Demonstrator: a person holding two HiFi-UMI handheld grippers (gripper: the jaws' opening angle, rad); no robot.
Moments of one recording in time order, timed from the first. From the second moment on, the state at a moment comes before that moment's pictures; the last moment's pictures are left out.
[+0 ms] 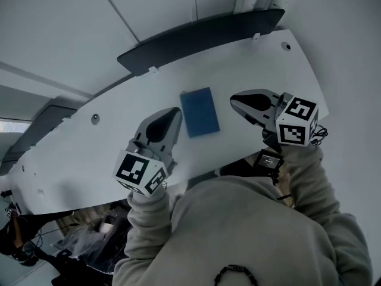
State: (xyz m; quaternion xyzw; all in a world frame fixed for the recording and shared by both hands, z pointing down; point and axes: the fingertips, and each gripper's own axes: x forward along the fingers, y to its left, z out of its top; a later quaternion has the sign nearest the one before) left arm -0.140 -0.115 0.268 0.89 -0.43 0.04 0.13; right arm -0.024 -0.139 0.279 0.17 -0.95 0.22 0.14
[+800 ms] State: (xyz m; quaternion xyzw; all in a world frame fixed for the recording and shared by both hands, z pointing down) left arm -0.166 -0.127 0.330 0.85 -0.49 0.08 0.19; right arm -0.047 -0.164 0.326 0.13 -0.94 0.26 0.17
